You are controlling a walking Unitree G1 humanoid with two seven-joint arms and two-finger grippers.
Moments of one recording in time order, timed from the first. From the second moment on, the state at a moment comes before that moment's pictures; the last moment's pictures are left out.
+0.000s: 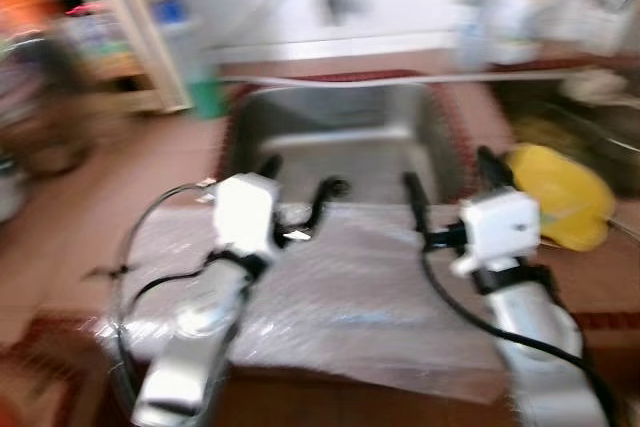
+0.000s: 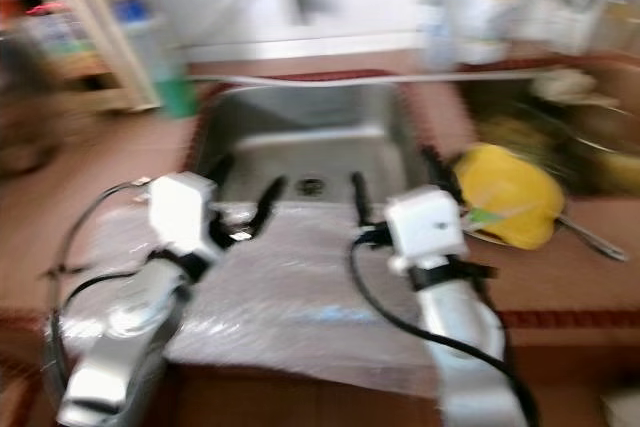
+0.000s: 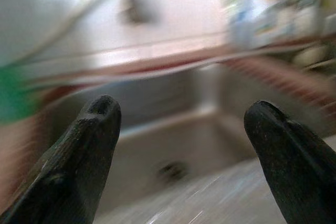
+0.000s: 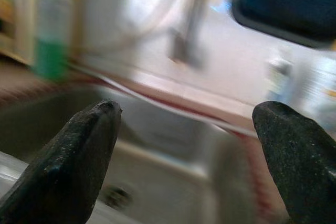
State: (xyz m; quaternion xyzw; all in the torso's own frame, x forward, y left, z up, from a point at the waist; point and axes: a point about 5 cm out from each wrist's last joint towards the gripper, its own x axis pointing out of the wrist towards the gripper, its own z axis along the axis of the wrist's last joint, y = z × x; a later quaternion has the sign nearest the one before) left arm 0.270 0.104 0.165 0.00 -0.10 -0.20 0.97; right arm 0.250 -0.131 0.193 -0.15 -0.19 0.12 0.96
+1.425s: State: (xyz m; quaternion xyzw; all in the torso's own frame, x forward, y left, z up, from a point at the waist) left arm 0.266 0.095 0.170 -0.02 -0.12 -0.24 0.96; right arm 0.249 -0.138 0.193 -0.16 -0.19 0.10 0.96
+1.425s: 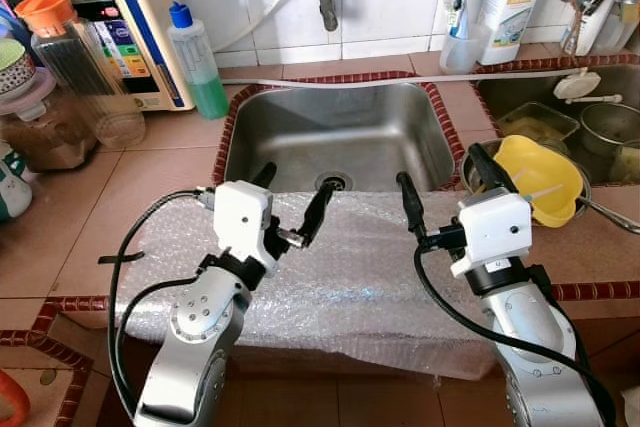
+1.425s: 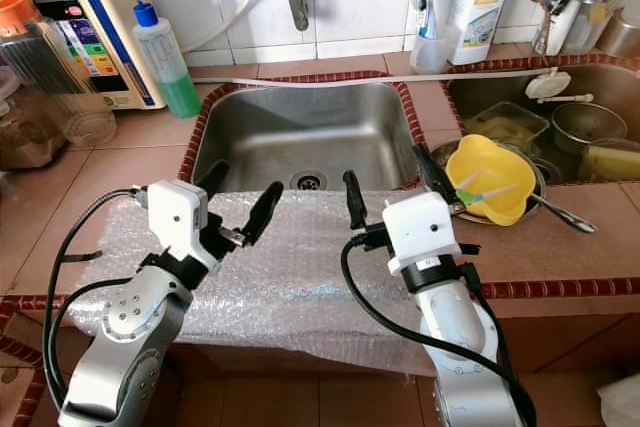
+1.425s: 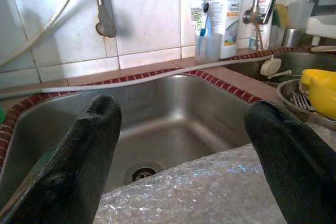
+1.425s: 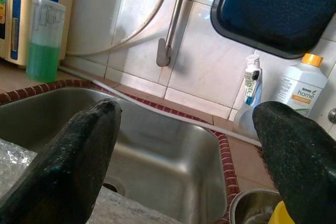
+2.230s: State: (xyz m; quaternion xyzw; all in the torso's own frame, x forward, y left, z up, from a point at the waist) left arm 0.267 0.101 0.168 -0.02 -0.11 -0.21 0.97; right arm 0.247 -0.131 0.194 -0.16 -0.20 0.12 0.96
